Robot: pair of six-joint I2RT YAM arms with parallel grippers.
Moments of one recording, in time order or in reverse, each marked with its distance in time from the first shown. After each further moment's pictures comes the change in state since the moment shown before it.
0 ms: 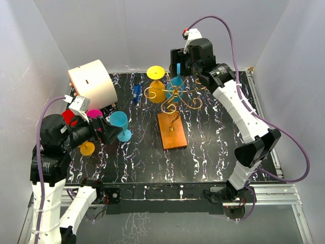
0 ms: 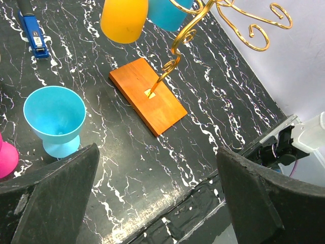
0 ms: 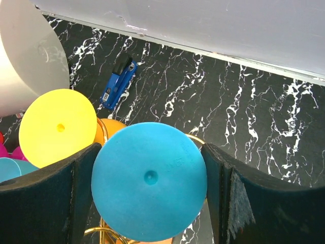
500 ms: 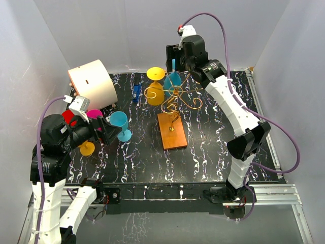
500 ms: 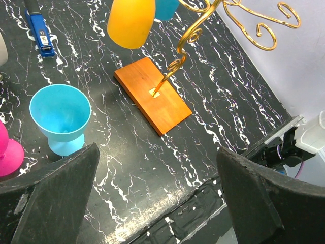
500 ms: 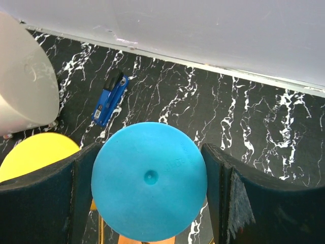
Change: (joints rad) left arm 0.000 0.000 0.000 -0.008 -0.021 0.012; right arm 0.008 0.127 0.123 0.016 0.049 -0.002
